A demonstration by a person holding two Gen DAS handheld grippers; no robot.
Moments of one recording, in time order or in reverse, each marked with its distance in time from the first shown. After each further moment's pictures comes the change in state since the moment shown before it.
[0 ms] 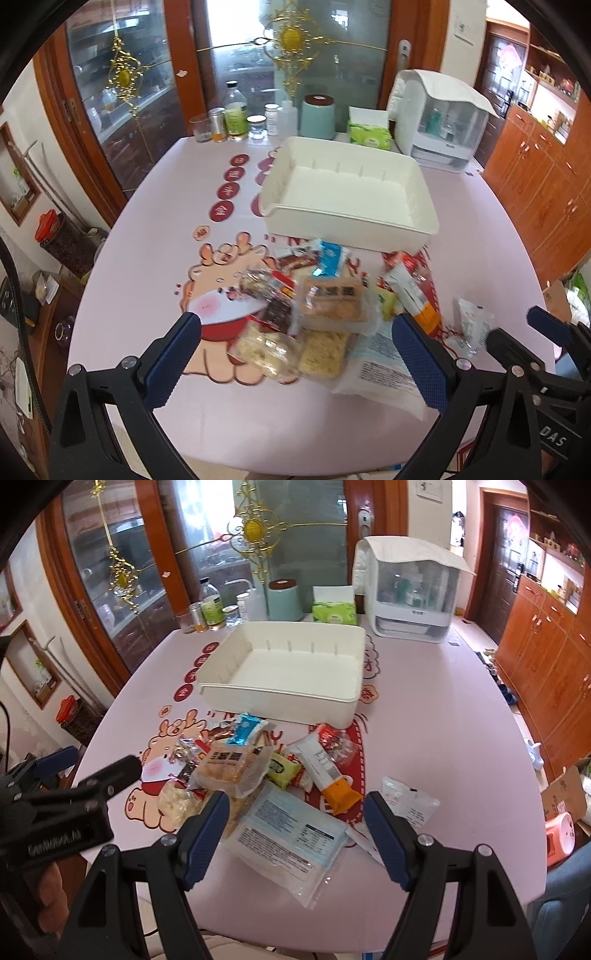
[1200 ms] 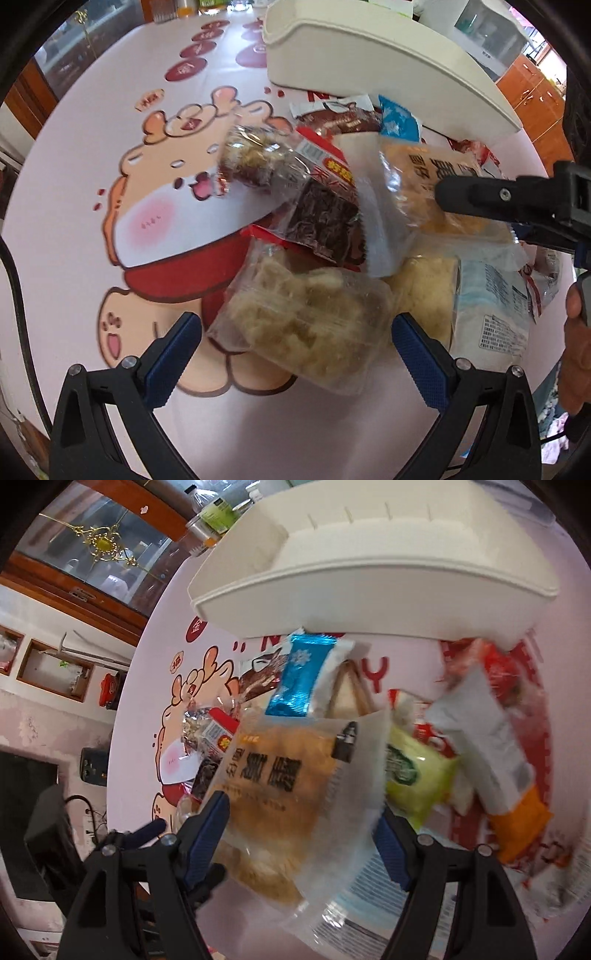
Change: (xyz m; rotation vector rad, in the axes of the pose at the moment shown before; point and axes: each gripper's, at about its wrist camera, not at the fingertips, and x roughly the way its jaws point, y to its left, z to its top) left arm 0.201 0.051 -0.071 0.020 0.370 -0.153; right arm 0.229 0.037 0.019 0.180 0.407 0.341
